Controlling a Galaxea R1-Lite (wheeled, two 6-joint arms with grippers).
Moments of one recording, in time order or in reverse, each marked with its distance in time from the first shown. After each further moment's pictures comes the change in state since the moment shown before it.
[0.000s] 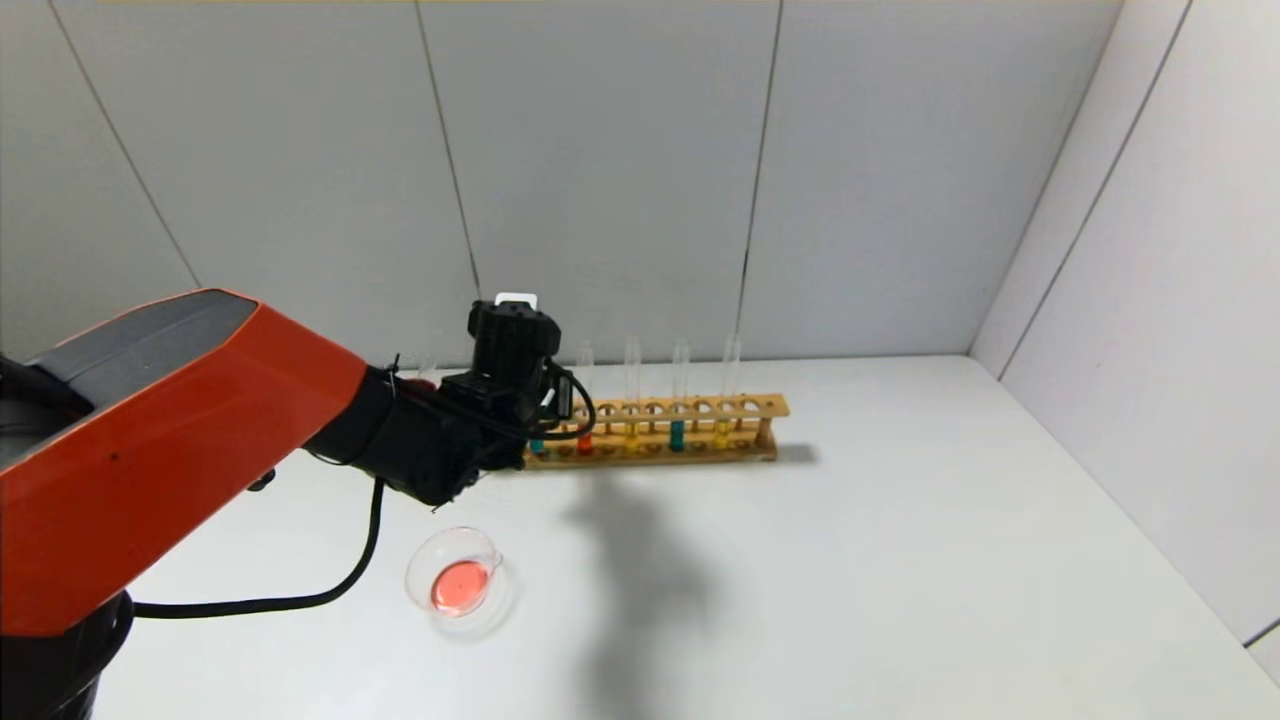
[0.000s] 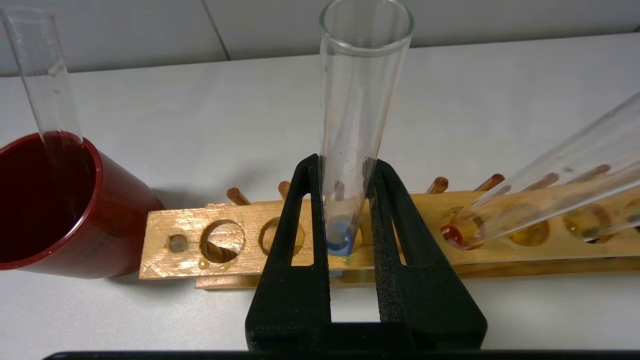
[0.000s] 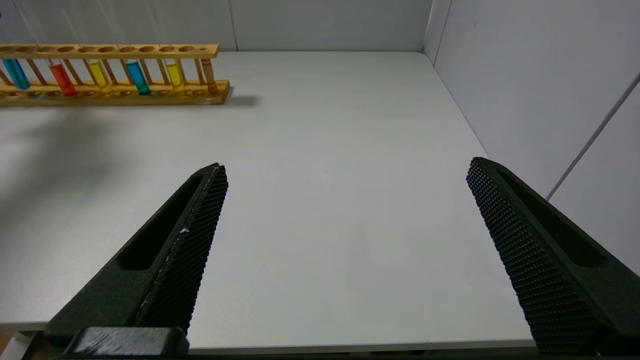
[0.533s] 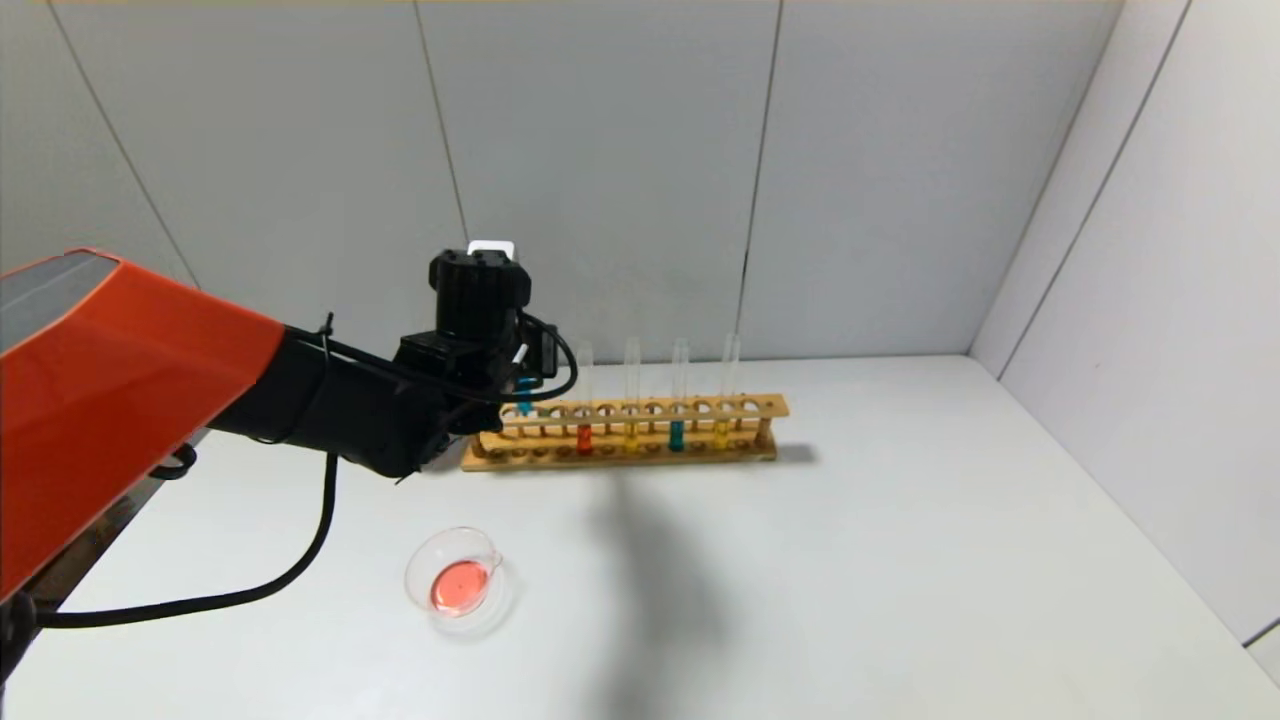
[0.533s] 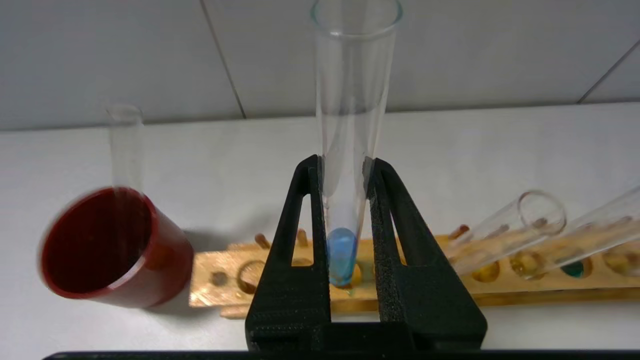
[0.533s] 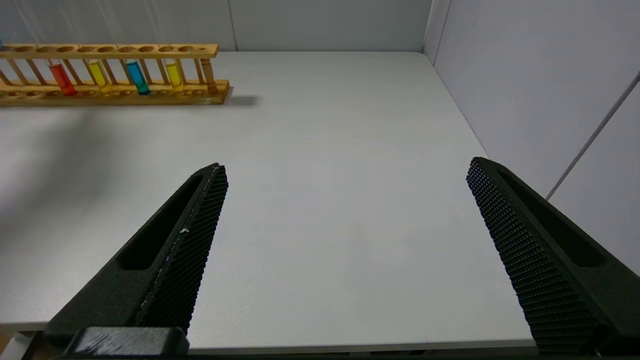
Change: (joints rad) left arm 0.021 -0.115 -0.008 0.015 0.001 0.046; right arm 0.000 0.000 0.000 0.000 0.000 0.000
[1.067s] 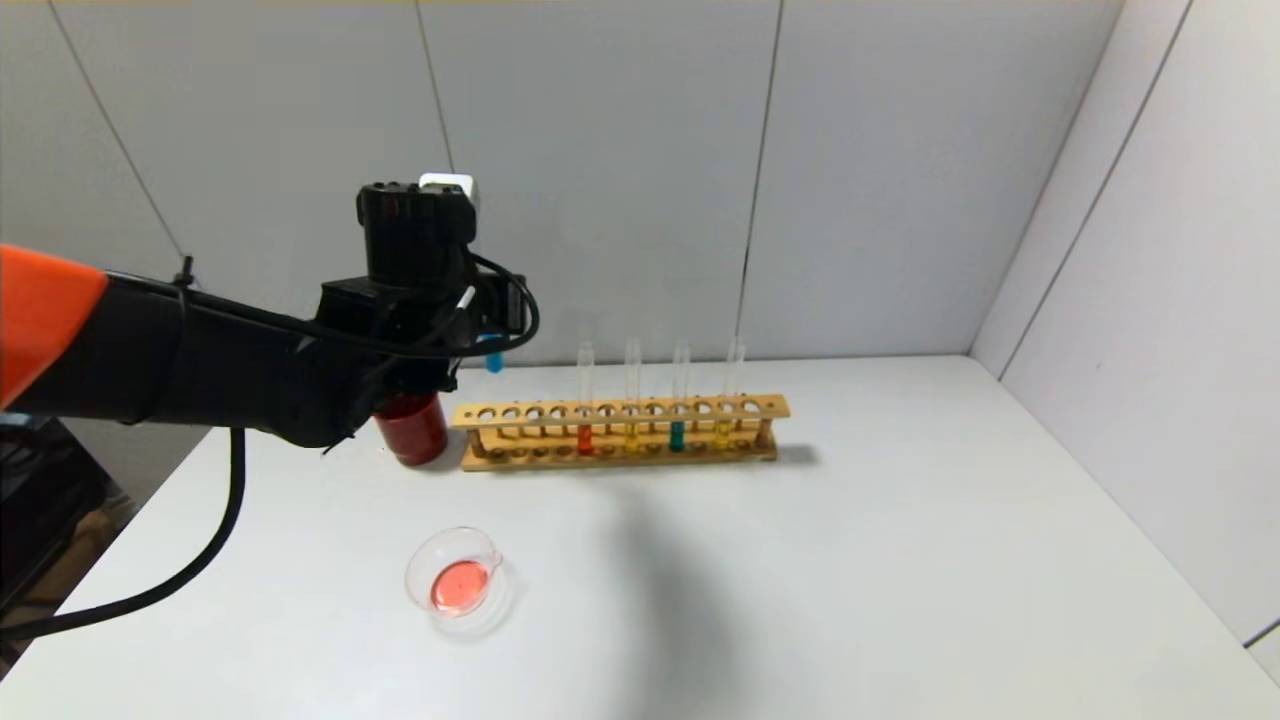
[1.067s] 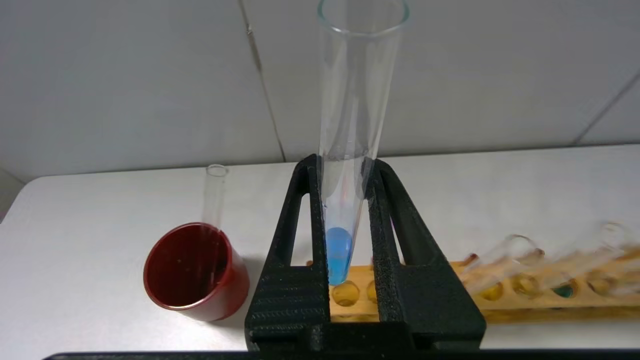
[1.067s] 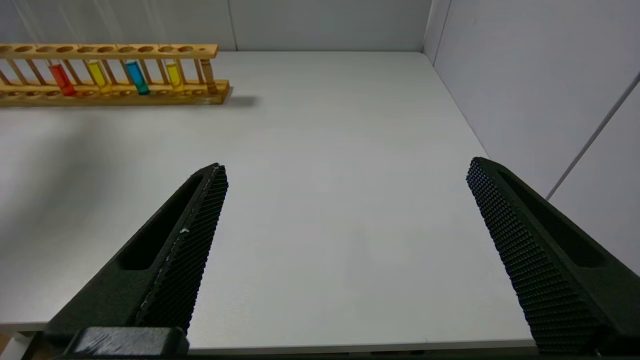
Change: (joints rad) left arm 0.008 -0.167 0.004 0.077 0.000 0.057; right arm 0.000 0.000 0.000 0.000 0.000 0.000
